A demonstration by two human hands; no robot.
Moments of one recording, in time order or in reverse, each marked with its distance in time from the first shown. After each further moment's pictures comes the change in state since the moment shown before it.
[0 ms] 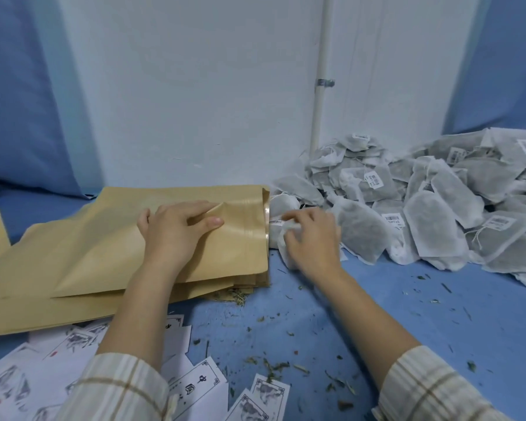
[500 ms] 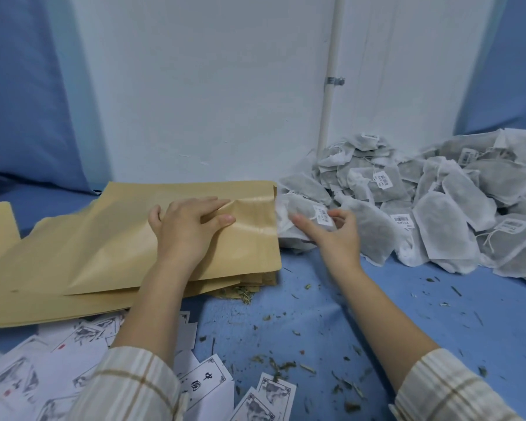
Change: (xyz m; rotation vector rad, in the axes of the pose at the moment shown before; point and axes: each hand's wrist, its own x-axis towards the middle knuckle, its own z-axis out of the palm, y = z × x) left_hand -0.002 0.002 0.008 0.084 0.013 0.019; right_hand -0.001 0.012 -0.007 0.795 0.092 0.488
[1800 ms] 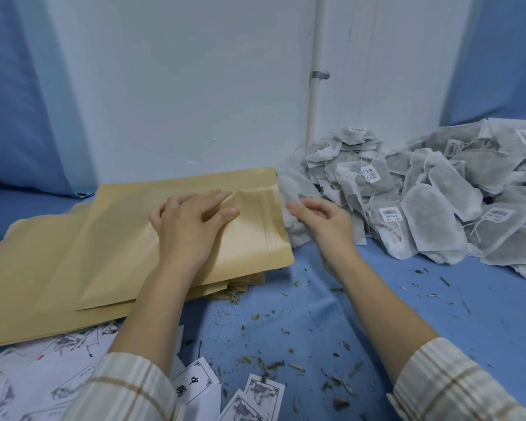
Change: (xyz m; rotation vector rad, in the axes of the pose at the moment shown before) left_hand -0.005 0.020 0.011 -0.072 0.052 0.081; right_hand 0.007 -0.015 -0.009 0.128 -0.197 0.005
